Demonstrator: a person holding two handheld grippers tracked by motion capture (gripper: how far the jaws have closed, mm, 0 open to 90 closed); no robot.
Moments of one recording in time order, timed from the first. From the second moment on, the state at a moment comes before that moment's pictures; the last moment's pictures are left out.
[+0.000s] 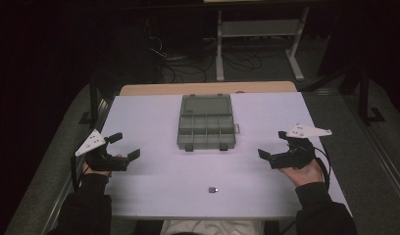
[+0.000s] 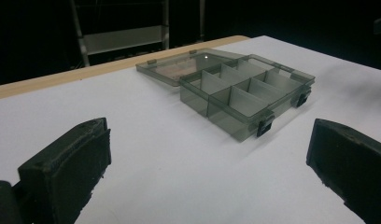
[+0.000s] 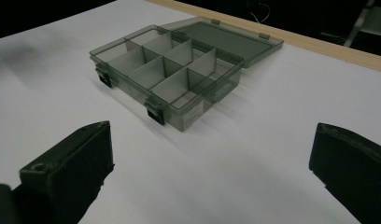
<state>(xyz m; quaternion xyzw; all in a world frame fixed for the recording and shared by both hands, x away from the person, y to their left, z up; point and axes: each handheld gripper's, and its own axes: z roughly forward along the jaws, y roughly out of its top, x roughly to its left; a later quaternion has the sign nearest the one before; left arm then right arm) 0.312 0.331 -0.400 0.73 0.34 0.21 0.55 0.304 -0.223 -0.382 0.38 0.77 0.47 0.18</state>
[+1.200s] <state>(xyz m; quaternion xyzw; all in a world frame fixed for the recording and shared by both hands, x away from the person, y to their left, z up) 0.312 0.332 -0.399 0.73 0.34 0.21 0.55 0.303 -0.177 -0.378 0.32 0.82 0.46 0.14</state>
